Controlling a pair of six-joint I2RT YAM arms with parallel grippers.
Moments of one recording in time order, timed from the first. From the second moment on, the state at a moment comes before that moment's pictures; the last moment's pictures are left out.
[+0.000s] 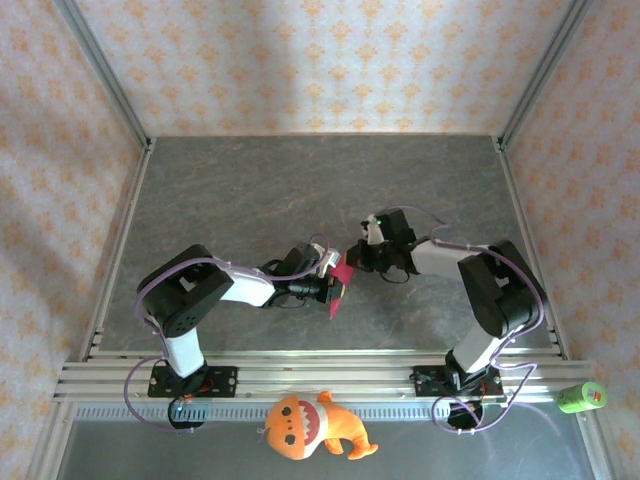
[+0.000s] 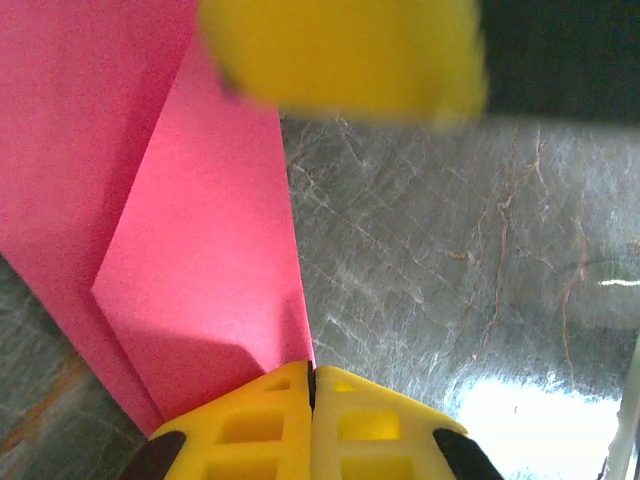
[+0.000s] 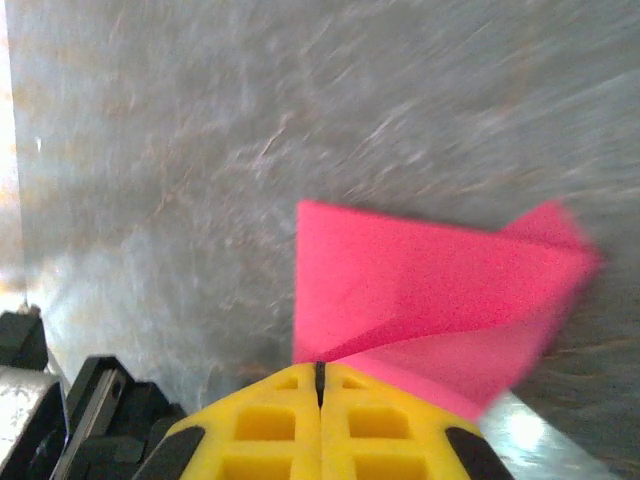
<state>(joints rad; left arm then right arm) -0.76 1.80 0.68 0.35 0.37 -0.57 0.47 1.66 0.77 -0.02 -0.57 0.61</state>
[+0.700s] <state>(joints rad) -0.75 1.80 0.66 0.37 0.39 -0.56 0.33 1.81 0.83 0.00 -0.61 0.64</state>
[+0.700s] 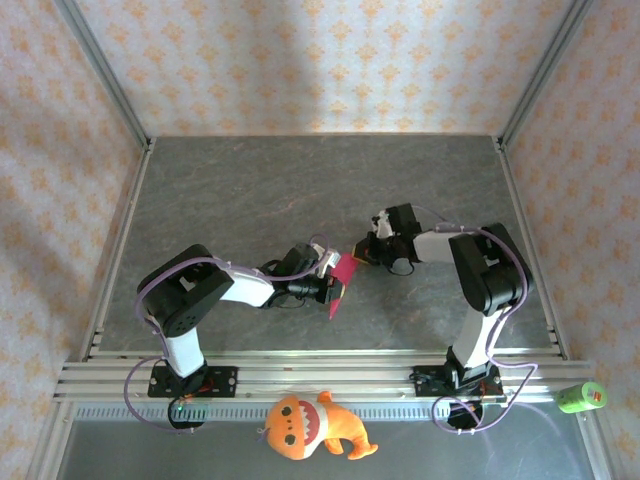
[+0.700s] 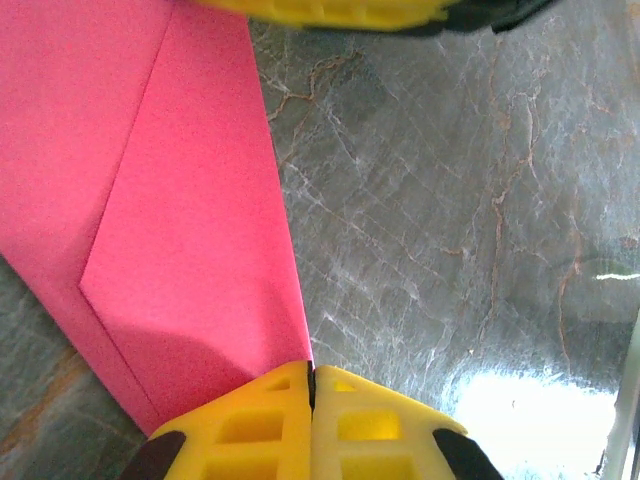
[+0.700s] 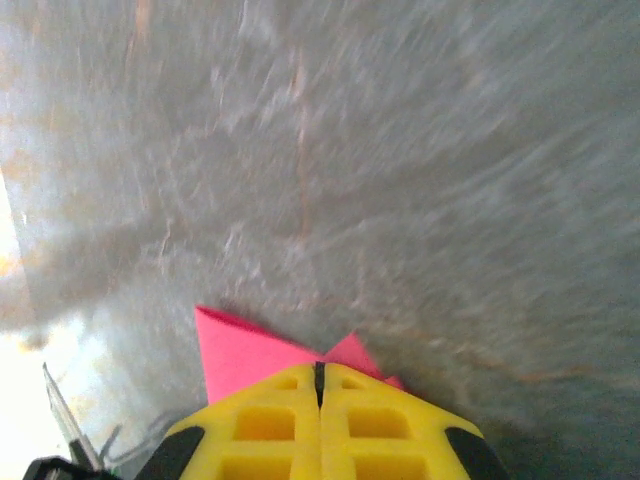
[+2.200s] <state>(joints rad) -0.75 1.82 0.84 0.17 0.39 -0.65 0.40 1.75 0.70 0.17 -0.56 0.71</state>
